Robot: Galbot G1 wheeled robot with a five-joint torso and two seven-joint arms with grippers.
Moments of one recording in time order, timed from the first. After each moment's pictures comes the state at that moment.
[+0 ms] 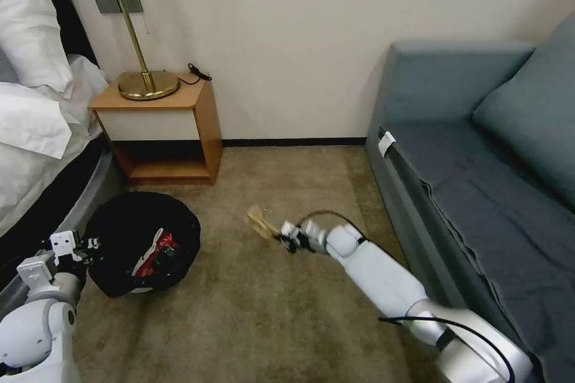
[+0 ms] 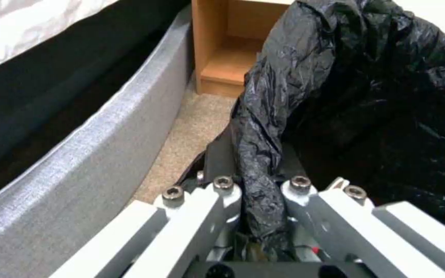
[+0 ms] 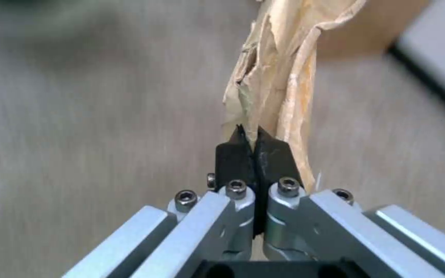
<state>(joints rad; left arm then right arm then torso) 1.28 -1.38 -1.07 -1.86 -0.21 0.49 0.19 -0.45 1.35 -0.26 1.00 0.10 -0.06 -0.56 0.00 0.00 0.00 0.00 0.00</state>
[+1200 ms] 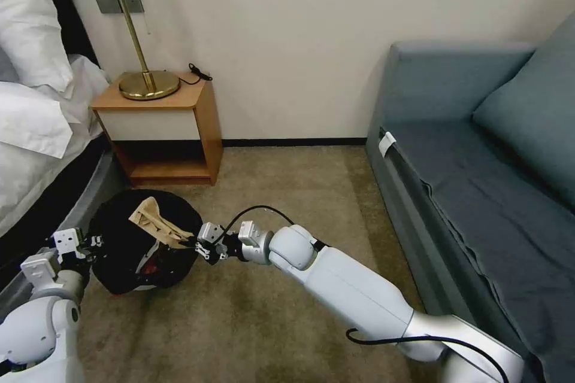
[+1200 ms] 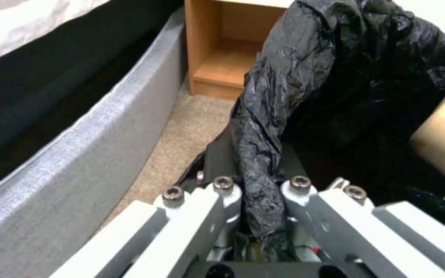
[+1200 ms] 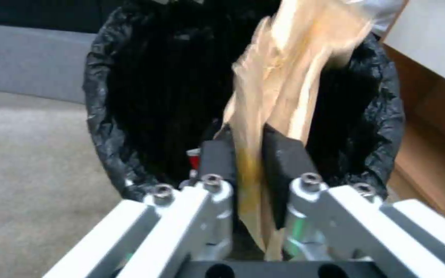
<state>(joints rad) 1.27 -1.40 -1.06 -1.87 -0.20 0.50 0.19 -0.50 1.39 -0.48 1.38 0.27 -0.15 -0.46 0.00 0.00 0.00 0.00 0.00</state>
